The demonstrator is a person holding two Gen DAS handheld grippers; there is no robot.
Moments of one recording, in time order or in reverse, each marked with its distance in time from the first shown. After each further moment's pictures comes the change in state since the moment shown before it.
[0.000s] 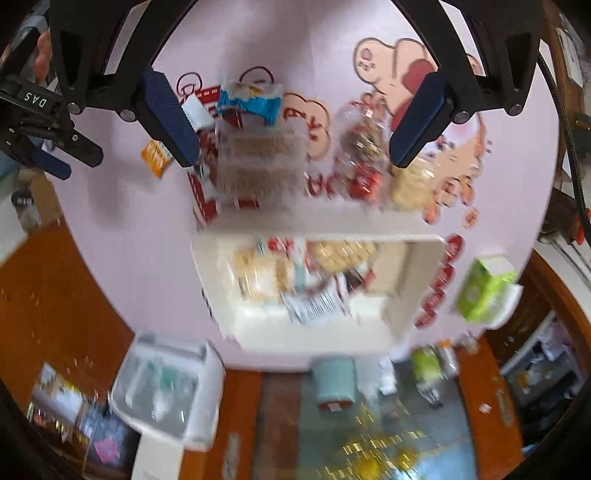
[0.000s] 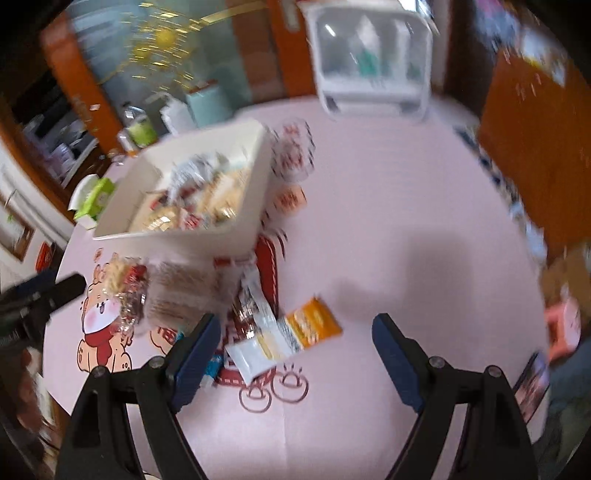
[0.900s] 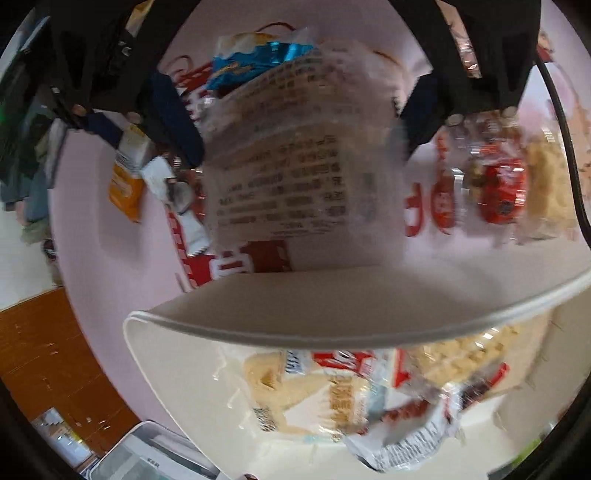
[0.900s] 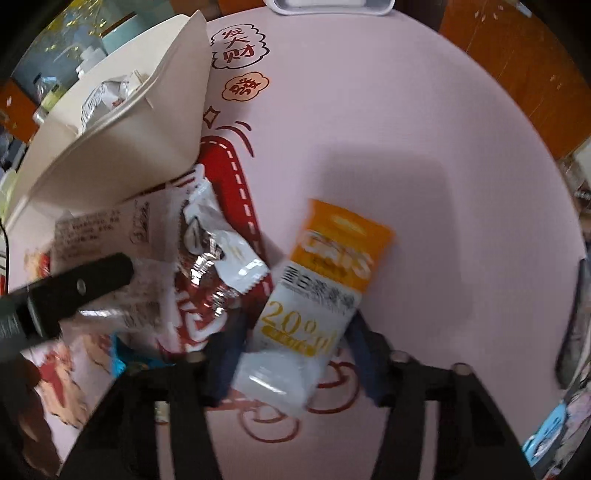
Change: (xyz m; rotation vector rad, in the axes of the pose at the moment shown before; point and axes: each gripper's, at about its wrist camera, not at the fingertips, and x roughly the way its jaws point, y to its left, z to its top) left arm 0.180 -0.014 0.008 0.030 0.362 -0.257; right arm 0.116 0.029 -0.045 0.163 0.203 -0.175
